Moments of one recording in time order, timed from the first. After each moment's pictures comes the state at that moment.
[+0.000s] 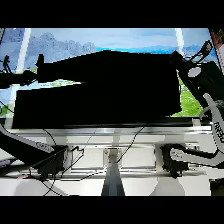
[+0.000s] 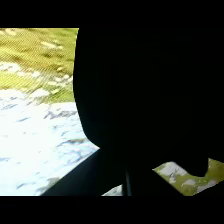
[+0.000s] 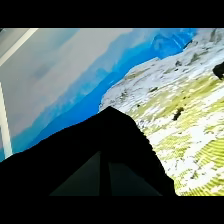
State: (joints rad) left arm 0.62 -1.96 1.51 0.77 -1.17 -0.84; right arm -0.11 -1.38 0.94 -0.90 0.16 1.53
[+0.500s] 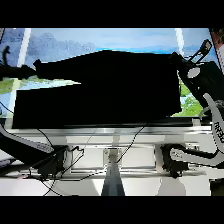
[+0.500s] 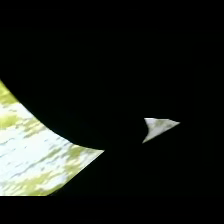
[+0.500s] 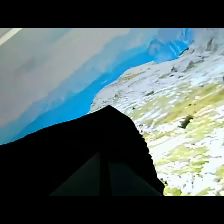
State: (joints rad) left arm 0.62 -1.88 1.67 0.70 -1.51 -0.83; right arm -0.11 -1.38 0.94 -1.02 0.16 1.52
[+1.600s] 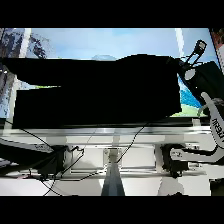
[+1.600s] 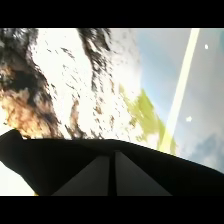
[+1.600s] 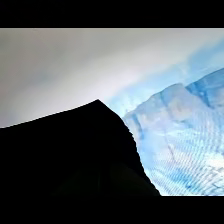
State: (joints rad) left arm 0.74 -1.77 1.73 0.78 -1.15 -1.19; right arm -0.11 -1.43 0.94 -1.17 0.16 1.52
